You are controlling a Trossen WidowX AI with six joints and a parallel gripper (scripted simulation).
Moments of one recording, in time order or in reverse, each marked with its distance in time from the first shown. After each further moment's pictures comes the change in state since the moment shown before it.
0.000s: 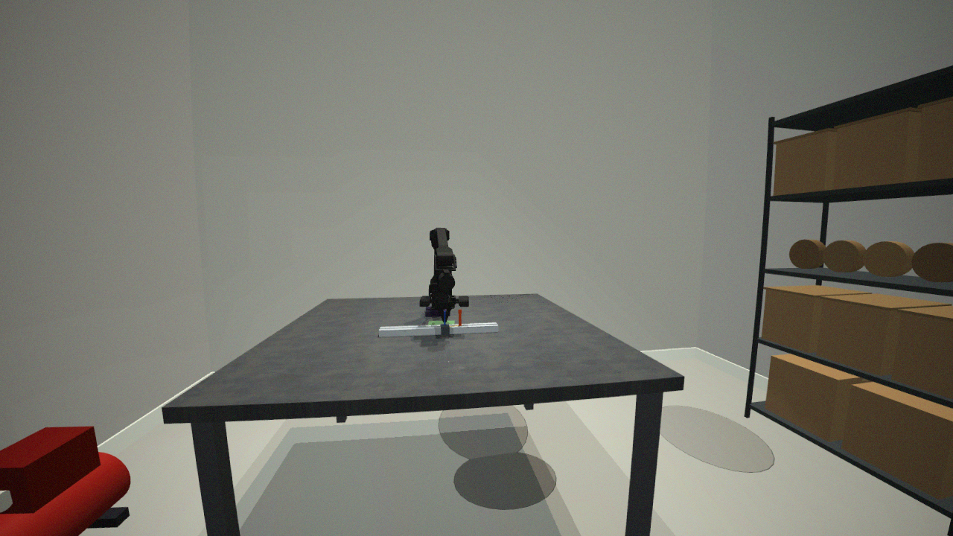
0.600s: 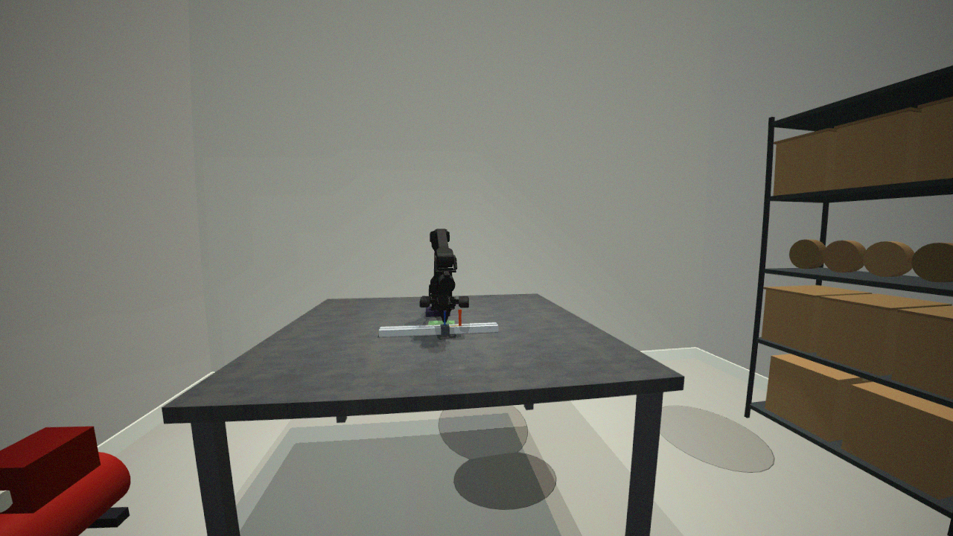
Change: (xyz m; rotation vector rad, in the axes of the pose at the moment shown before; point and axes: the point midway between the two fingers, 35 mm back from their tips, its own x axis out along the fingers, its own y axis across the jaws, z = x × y) arm 0.000 0.000 0.003 0.002 0.054 -0.007
